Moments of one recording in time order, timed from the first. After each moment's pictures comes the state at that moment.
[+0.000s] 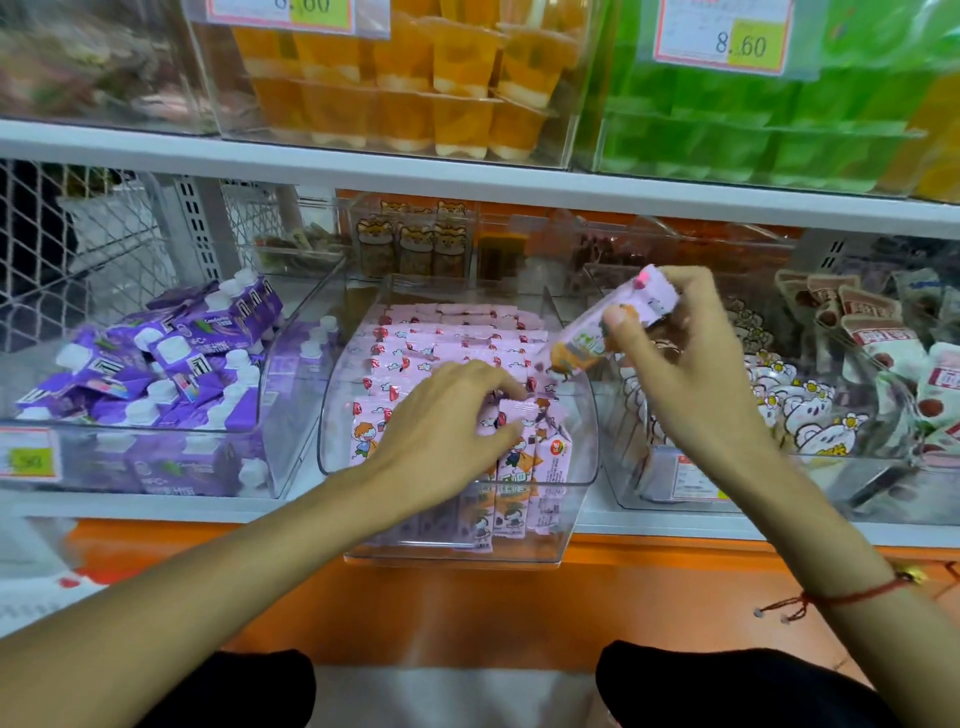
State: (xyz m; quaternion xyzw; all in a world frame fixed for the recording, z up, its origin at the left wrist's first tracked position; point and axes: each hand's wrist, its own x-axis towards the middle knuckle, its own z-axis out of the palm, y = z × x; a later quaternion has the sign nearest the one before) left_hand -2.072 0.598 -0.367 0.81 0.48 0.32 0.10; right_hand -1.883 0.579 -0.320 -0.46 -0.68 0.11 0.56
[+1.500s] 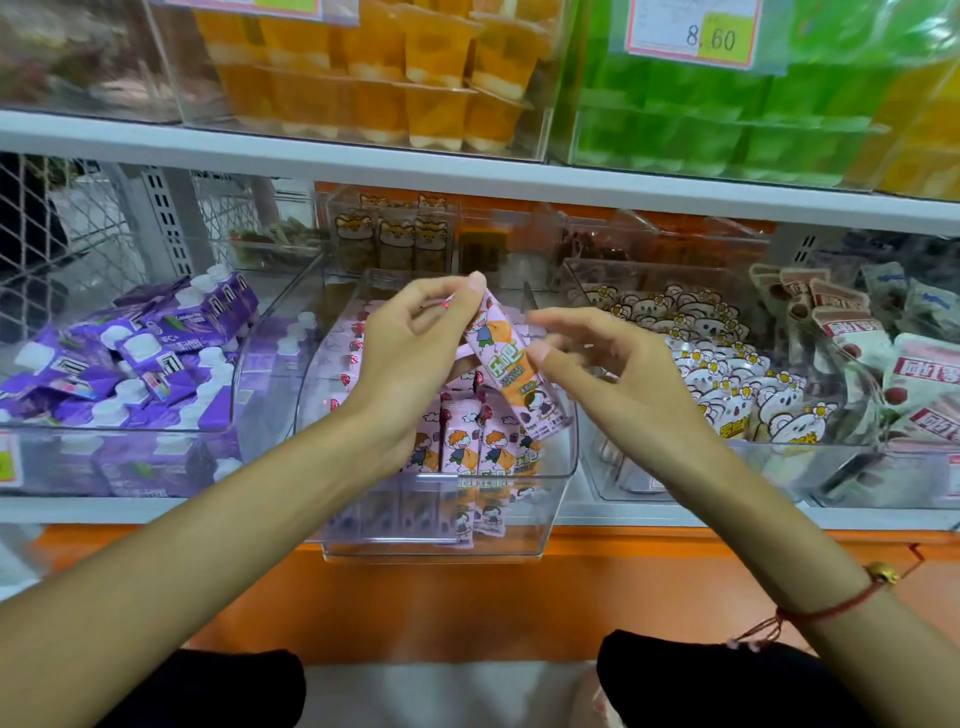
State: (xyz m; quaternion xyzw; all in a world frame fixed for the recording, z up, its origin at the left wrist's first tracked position) left_hand -2.061 0.599 -0.328 0.51 0.37 0.62 0.48; right_hand -1.905 0.561 -0.319 -0.47 -0.68 0.27 0.48
